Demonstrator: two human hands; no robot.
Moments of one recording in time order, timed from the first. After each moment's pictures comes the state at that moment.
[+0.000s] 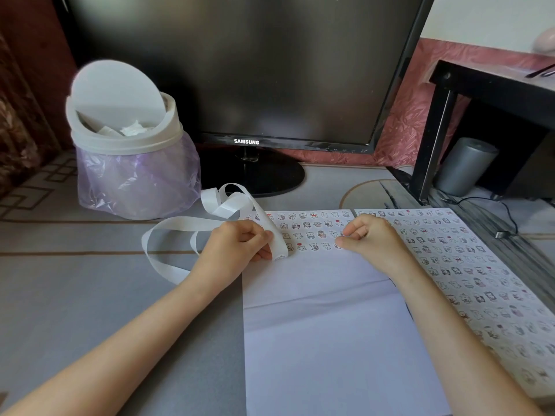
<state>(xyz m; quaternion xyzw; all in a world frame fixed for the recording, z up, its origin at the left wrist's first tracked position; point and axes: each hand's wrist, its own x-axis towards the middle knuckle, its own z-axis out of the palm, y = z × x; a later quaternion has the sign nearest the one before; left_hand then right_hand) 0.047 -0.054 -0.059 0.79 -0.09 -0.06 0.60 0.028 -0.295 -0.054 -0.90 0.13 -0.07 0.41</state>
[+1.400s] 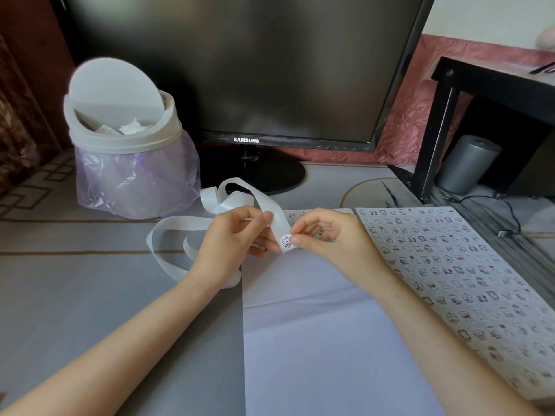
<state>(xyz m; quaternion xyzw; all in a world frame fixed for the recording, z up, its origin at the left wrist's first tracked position) 0.038 -0.056 -0.041 0.72 -0.12 -0.05 0.68 0.011 -0.233 -0.035 -0.81 -0.13 -0.08 0.56</state>
